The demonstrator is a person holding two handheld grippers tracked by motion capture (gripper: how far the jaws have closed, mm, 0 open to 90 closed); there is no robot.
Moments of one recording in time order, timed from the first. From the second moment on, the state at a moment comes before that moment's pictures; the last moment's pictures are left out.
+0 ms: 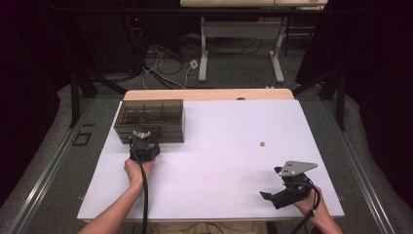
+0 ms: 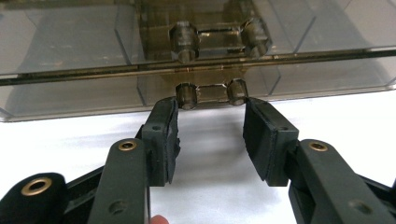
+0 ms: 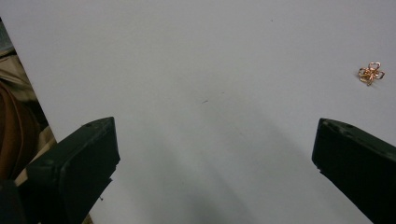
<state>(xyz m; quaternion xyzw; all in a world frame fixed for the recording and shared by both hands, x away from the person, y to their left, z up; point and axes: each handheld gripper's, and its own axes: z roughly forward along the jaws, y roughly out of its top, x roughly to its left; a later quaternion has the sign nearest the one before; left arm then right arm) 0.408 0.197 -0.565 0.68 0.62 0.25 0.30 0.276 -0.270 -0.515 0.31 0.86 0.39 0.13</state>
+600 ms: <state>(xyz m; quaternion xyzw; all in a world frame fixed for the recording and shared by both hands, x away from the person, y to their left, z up) 0.406 0.200 -0.567 0.67 0.62 0.25 0.32 0.277 -0.270 -0.515 0.31 0.86 0.39 0.13</state>
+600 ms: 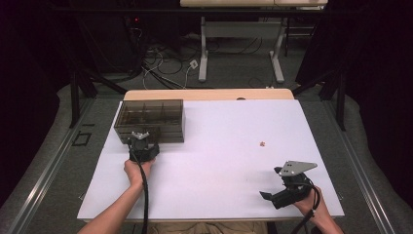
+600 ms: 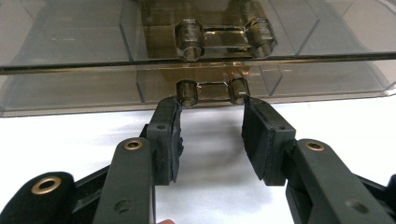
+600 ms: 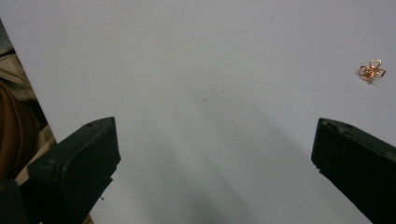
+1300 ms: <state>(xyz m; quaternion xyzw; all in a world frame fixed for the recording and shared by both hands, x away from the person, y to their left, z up) 0.399 0.201 -0.565 0.66 0.63 0.23 0.32 0.276 -0.271 -0.515 0.31 0.86 0.39 0.13</state>
